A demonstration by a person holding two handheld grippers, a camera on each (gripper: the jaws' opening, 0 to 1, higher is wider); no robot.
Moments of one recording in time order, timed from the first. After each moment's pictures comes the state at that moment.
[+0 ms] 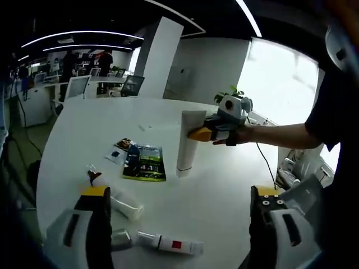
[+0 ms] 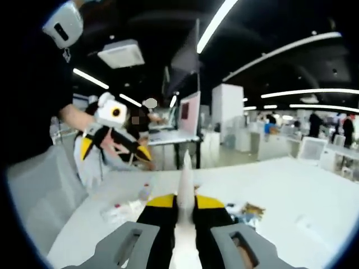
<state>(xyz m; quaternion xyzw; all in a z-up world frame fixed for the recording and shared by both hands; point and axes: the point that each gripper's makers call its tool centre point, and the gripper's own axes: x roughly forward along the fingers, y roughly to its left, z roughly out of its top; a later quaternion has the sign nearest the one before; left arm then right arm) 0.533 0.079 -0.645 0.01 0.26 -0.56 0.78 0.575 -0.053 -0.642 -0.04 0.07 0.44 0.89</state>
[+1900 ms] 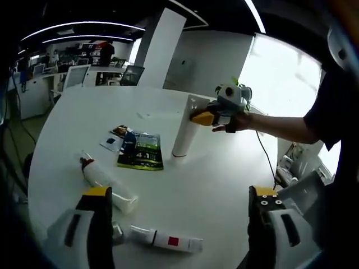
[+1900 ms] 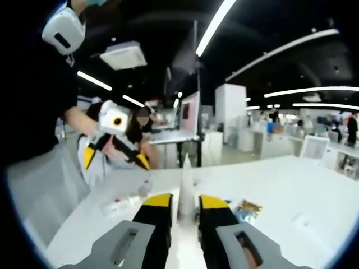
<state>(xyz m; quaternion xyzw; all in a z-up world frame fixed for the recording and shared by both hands) 0.527 0.074 -0.669 0.01 0.29 -0.57 0.77 0.577 -0.071 -0.643 -0.04 0.08 0.45 0.89</state>
